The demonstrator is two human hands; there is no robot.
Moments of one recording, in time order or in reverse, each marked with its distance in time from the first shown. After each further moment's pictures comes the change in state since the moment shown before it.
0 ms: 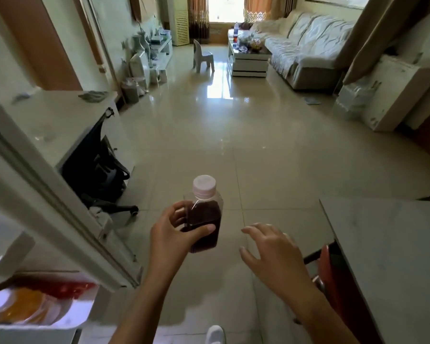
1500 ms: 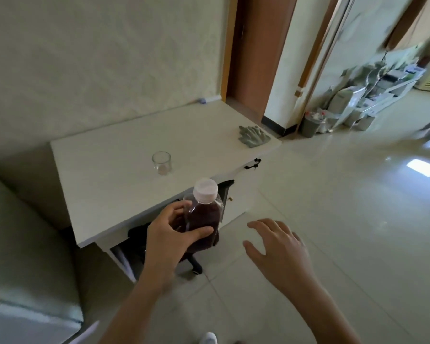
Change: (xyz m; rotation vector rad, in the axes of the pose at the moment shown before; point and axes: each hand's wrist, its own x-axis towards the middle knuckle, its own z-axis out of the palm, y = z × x) left_hand 0.610 -0.072 -0.166 0.108 0.901 -0.216; right_hand 0.782 -0.226 0.159 0.074 -0.329 -0.869
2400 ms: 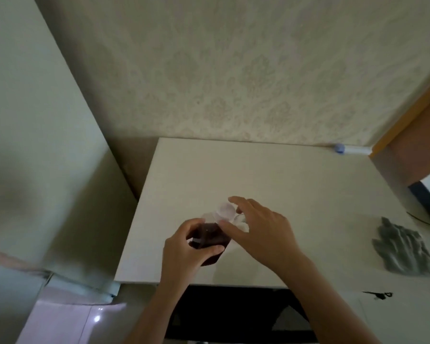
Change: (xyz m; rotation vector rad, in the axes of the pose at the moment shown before) left_hand 0.259 -0.081 -0.065 0.184 0.562 -0.213; right_hand 0.404 -0.166 0.066 0.133 -0.271 -0.707
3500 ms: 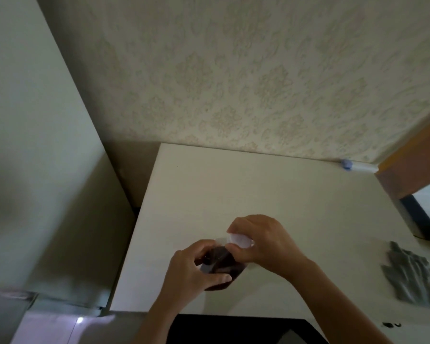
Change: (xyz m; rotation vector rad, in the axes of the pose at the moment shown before) left_hand 0.055 -0.026 -0.019 -0.033 -0.282 0.047; right_hand 0.076 0.008 0.025 0.074 -0.025 -0.401
